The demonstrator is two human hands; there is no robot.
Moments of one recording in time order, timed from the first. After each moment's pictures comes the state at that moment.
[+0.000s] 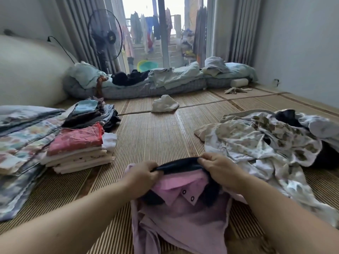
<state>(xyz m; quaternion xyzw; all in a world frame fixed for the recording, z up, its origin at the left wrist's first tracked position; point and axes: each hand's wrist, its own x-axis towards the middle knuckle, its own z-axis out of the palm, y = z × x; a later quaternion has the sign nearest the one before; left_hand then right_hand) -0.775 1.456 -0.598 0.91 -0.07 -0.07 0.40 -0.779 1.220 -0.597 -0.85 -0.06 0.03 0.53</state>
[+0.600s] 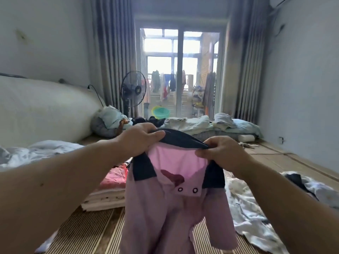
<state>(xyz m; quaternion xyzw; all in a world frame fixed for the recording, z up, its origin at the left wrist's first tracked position) -0.804 1.532 -0.366 0.87 -0.13 0.13 0.46 -0.807 1.290 -0.391 -0.86 -0.16 -0.14 0.46</state>
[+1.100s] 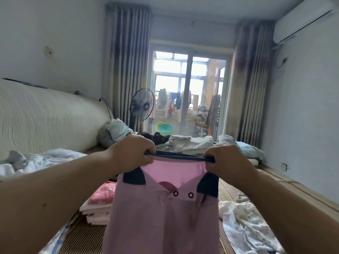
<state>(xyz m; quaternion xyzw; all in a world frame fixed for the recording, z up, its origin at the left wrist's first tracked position) -0.830 1.596 -0.346 0.93 -0.22 0.30 0.06 -0.827 1.324 -0.348 -0.91 -0.24 -0.34 0.05</state>
